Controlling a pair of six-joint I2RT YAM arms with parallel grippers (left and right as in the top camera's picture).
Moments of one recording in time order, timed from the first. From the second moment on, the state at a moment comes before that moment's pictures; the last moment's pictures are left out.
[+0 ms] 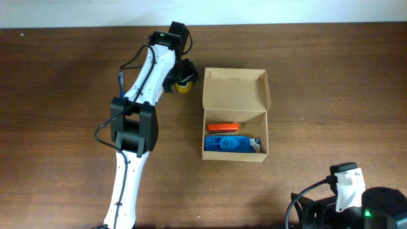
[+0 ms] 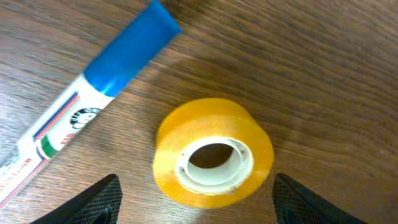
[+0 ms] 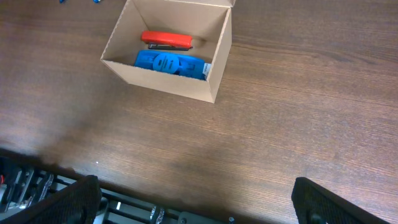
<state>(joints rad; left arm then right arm) -0.29 2.61 2.44 -1.29 0.10 -0.68 0.30 0.53 1.21 -1.52 -0.08 0.17</state>
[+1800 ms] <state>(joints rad) -0.31 2.67 2.49 -1.19 0.07 -0.67 0.30 0.53 1.21 -1.52 -0.08 0.17</state>
